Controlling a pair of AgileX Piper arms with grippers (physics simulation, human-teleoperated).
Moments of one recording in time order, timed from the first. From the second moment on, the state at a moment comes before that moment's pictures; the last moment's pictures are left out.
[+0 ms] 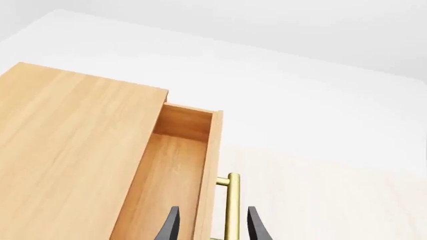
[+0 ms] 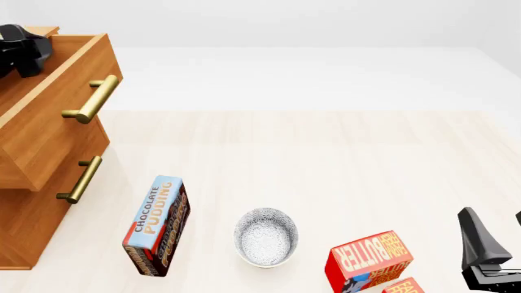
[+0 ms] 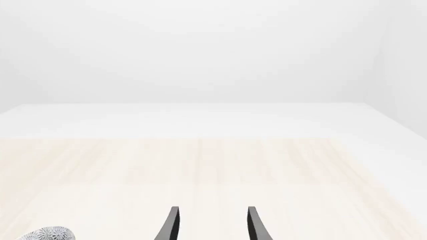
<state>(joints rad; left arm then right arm) 0.06 1.00 -1.03 0.39 -0.16 0.00 0.01 0.00 0.00 0.00</state>
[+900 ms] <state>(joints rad) 0.05 1.05 -0.96 0.36 -0.18 0.00 0.01 0.00 0.00 0.00</state>
